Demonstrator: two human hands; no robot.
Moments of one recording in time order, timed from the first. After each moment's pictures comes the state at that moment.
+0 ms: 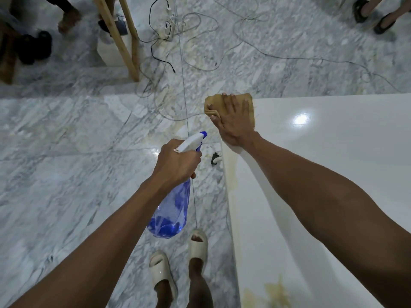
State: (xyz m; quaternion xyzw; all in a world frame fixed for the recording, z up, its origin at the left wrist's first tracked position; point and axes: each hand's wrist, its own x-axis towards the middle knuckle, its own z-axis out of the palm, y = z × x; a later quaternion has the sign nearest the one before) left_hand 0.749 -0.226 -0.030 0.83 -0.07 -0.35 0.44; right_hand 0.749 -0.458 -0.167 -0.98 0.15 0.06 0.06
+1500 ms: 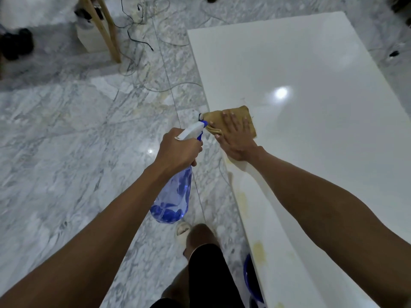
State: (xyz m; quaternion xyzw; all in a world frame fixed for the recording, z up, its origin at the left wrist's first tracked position) left_hand 0.494 -0.063 0.001 0.81 -0.14 -0.37 0.42; right_hand 0.400 -0.271 -0.184 -0.98 0.18 0.02 0.07
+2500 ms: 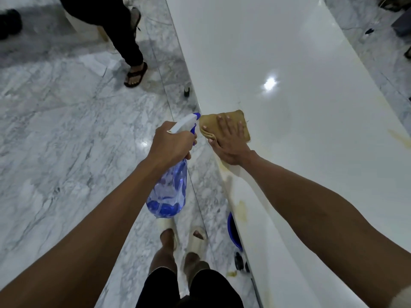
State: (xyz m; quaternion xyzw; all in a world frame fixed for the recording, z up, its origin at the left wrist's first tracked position) left_hand 0.281 0.047 0.013 0.81 -0.13 -0.37 0.44; right_hand 0.169 -0.134 -0.169 -0.97 0.21 0.04 0.10
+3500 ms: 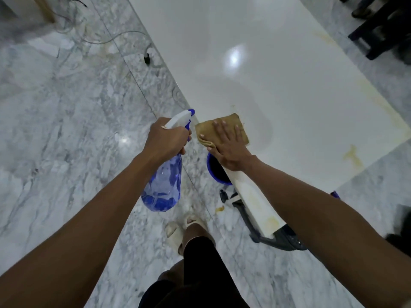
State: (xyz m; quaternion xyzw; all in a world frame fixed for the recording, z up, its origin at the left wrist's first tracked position) left_hand 0.022 0.219 0.008 0.78 -0.20 -0.43 0.40; right_hand -0.157 0.081 -0.168 -0.96 0.26 0.06 0.06
